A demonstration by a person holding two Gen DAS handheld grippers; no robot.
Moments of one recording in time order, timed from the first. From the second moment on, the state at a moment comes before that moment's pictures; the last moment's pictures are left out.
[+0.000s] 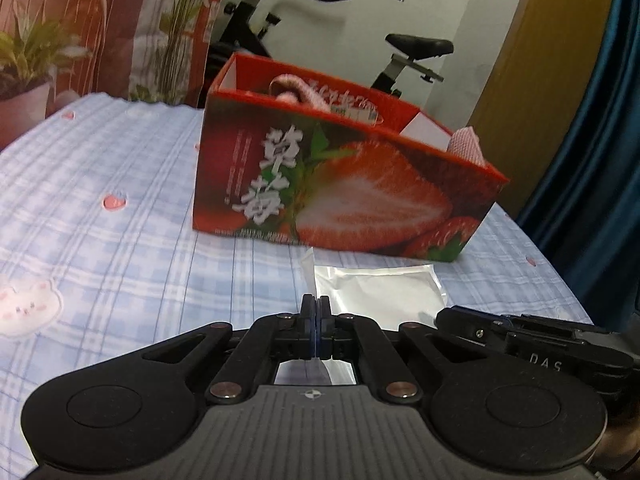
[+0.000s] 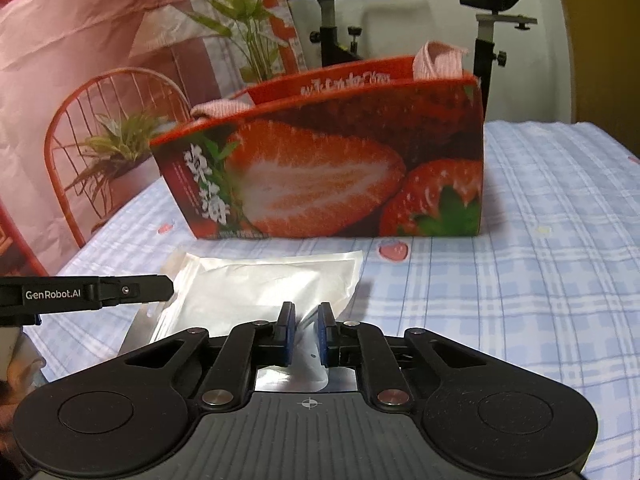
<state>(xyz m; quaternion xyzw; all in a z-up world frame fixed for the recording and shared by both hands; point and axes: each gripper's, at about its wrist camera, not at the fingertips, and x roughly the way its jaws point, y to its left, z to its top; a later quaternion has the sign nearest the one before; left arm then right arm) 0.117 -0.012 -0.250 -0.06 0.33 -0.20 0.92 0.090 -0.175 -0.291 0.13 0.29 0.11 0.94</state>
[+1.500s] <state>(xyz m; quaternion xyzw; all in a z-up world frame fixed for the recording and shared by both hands) 0.132 -0.014 -0.277 -0.05 0.39 -0.18 0.90 0.091 -0.172 -0.306 0.08 0.33 0.08 0.94</state>
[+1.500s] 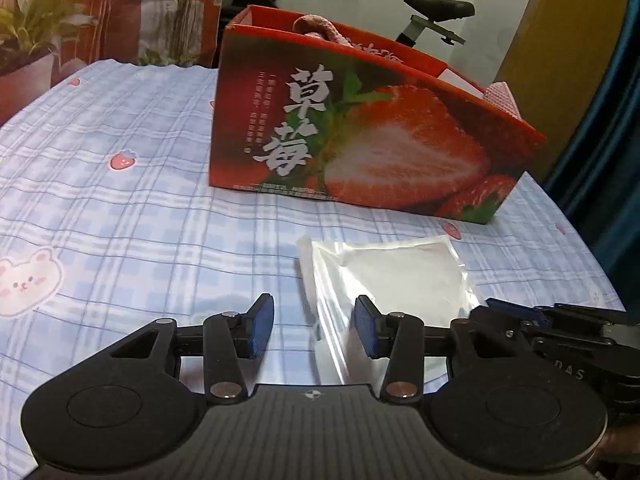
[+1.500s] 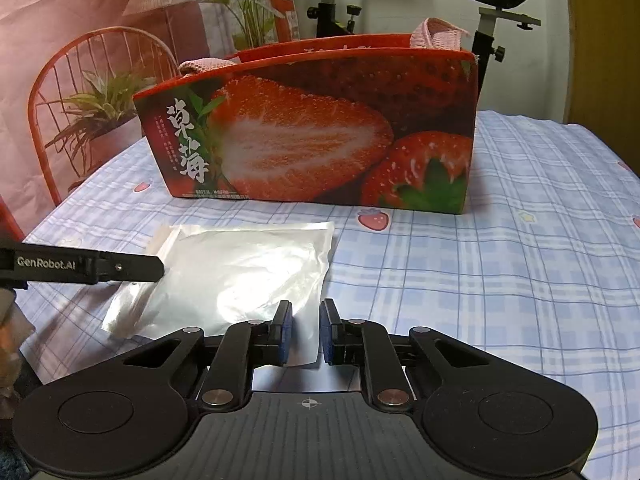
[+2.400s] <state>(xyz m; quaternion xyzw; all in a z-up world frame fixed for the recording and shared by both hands) 0.127 -0.015 -0.285 -0.06 0.39 -0.20 0.90 0.093 -0.184 -0.307 0.14 0.32 0.09 0.93</state>
